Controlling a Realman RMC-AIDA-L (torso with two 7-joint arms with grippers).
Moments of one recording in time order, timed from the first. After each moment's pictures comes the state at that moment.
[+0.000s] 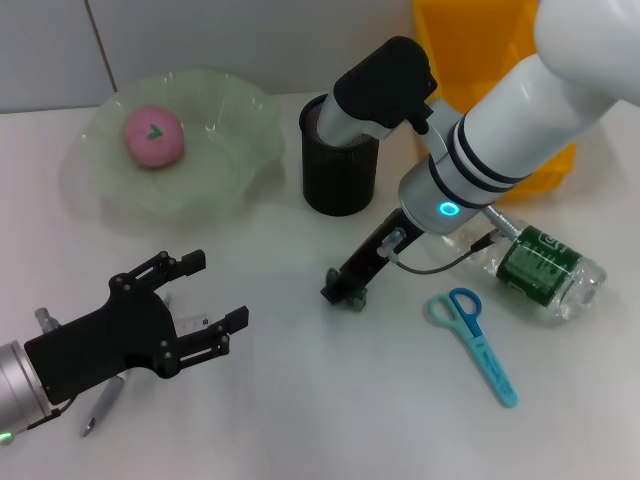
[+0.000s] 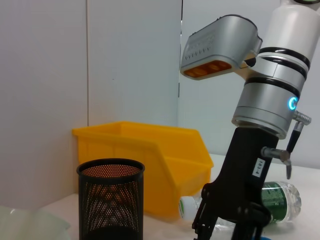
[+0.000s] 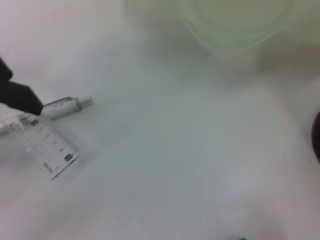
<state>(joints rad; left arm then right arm) -0.32 -2.06 1.21 0.44 1.32 1.40 -0.83 0.86 2.09 -1.57 -0.89 -2.43 -1.19 2.65</state>
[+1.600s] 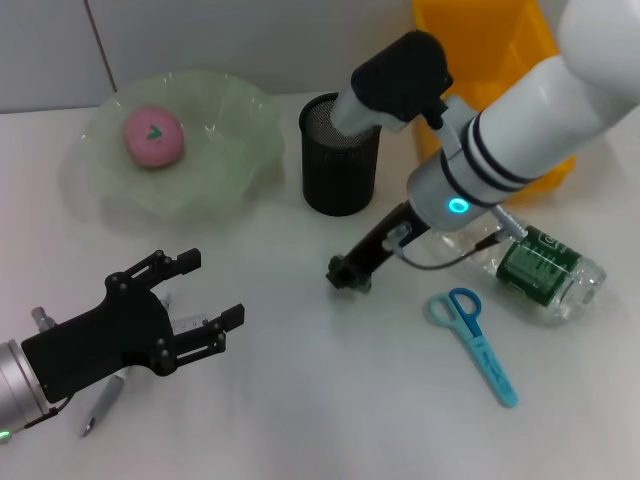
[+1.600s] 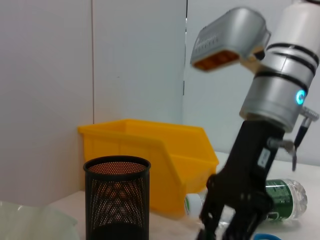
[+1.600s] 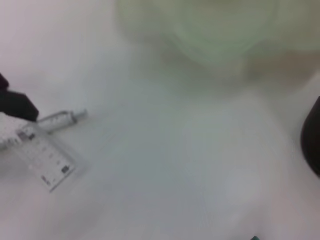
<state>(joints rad) -0.32 -2.06 1.20 0.44 1.32 1.39 -0.82 0.81 2.08 -1.56 -0.95 -2.41 -1.18 2.64</state>
